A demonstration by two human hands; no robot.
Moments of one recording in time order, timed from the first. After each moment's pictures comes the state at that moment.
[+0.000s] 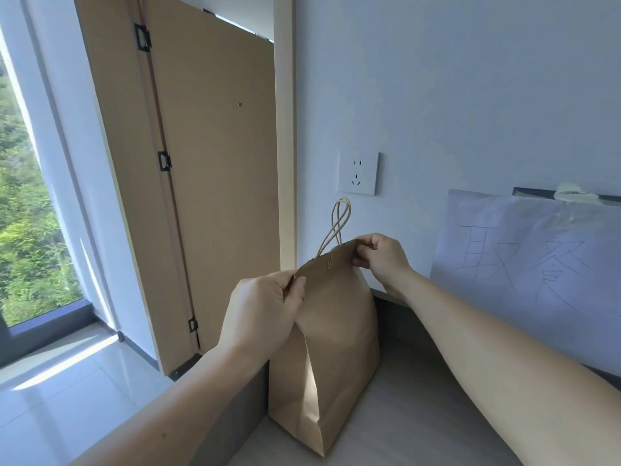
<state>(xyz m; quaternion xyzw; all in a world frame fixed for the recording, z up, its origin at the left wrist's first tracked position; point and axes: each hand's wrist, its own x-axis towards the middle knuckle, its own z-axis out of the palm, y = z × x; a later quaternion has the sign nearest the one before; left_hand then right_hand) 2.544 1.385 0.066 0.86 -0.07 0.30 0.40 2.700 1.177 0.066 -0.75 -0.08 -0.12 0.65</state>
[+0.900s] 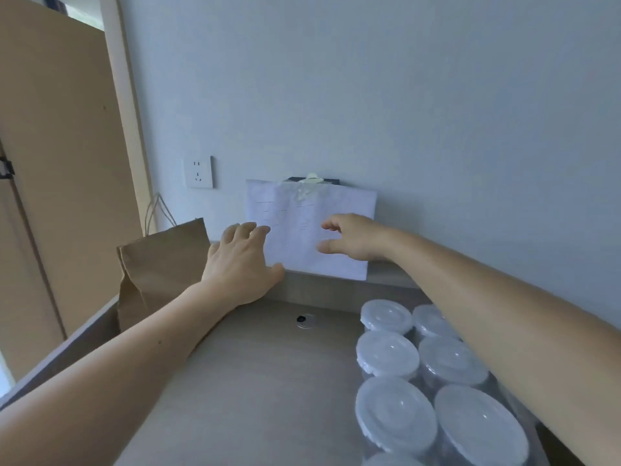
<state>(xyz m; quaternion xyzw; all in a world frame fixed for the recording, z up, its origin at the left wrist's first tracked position) 2.399 1.167 0.126 0.95 -0.19 0.20 0.17 2.403 0.939 0.162 -0.98 -0.05 -0.06 0.20</state>
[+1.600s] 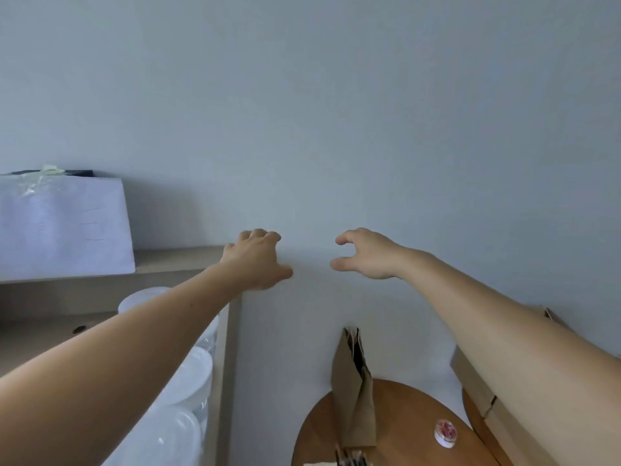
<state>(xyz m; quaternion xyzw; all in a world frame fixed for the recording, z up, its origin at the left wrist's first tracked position) 2.224 0.796 0.119 0.91 -0.39 0.07 0.11 2.094 0.601 0.122 -0.96 0.20 -0.09 0.19</state>
